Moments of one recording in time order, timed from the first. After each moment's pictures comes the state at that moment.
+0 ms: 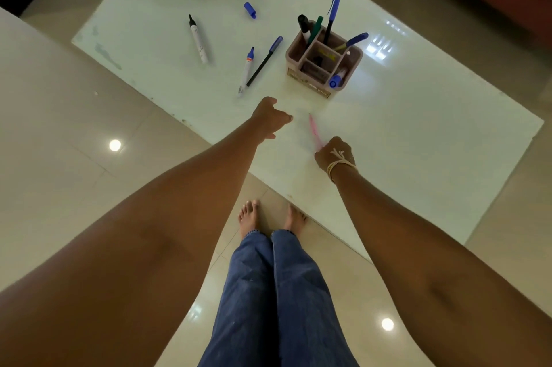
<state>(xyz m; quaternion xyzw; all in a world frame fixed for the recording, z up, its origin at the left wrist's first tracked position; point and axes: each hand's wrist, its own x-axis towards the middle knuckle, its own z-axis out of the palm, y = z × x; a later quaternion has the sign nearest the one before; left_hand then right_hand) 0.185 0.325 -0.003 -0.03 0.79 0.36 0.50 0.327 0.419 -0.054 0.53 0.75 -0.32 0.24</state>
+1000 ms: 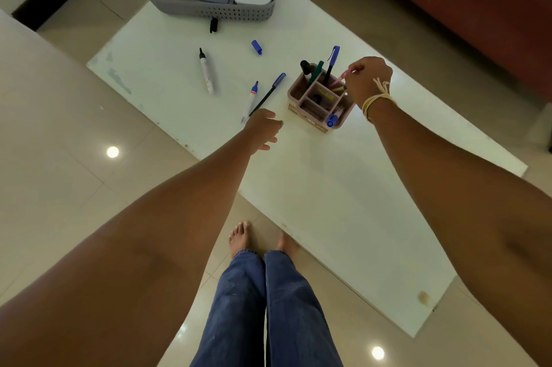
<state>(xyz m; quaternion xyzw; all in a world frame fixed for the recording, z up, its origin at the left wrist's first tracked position) 0.146 0.342 0.032 -0.08 0.77 0.39 0.50 0.194 0.548 0.046 0.47 0.82 -0.33 -0.04</state>
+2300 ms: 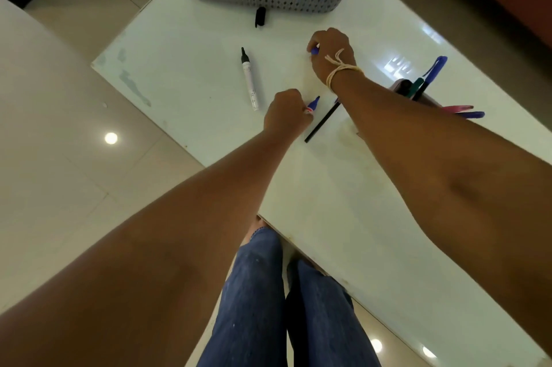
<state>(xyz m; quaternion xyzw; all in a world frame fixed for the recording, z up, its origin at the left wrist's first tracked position) 0.018 0.328 -0.081 0.15 0.90 0.26 0.30 -0.015 0.465 -0.080 0.27 0.93 -0.24 0.05</state>
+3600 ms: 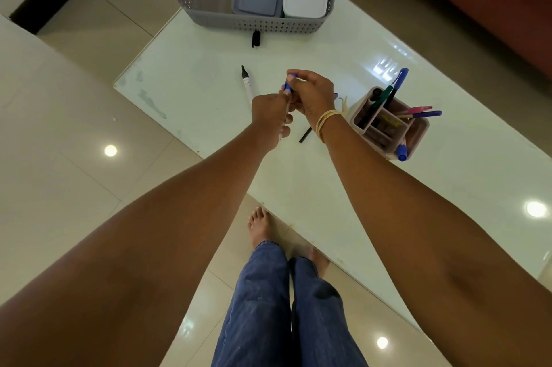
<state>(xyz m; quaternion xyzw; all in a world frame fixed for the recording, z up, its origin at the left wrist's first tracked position) 0.011 0.305 -0.002 -0.24 0.67 0.57 0.40 0.037 0.386 -0.005 0.46 0.53 -0.71 -0.05</state>
